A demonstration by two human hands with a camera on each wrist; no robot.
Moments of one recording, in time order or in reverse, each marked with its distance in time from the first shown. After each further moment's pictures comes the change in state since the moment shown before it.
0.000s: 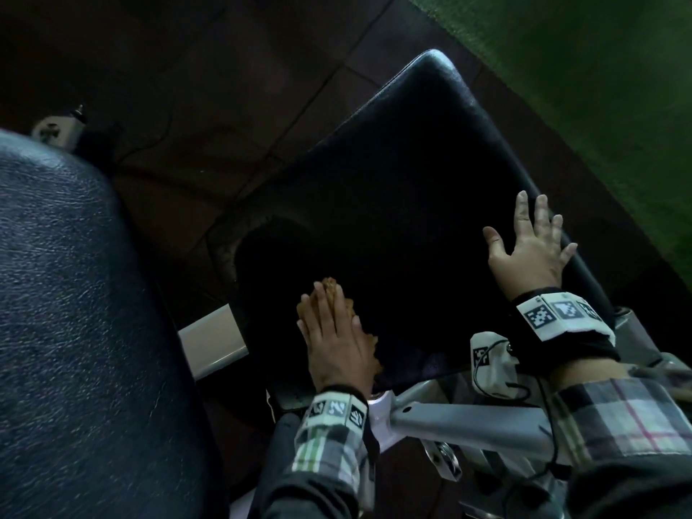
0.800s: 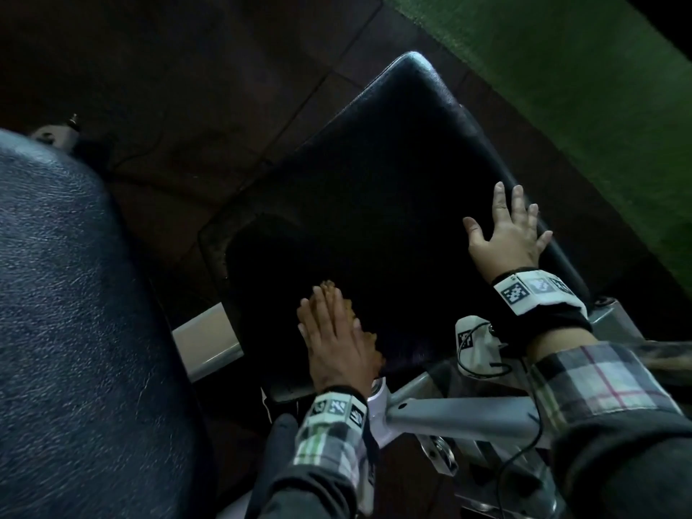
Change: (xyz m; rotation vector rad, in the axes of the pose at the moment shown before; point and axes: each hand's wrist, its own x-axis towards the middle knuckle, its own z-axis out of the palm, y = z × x) left_hand -0.020 0.010 0.005 0.015 -0.066 -0.018; right_hand 0.000 -0.003 -0.004 0.007 -0.014 0.013
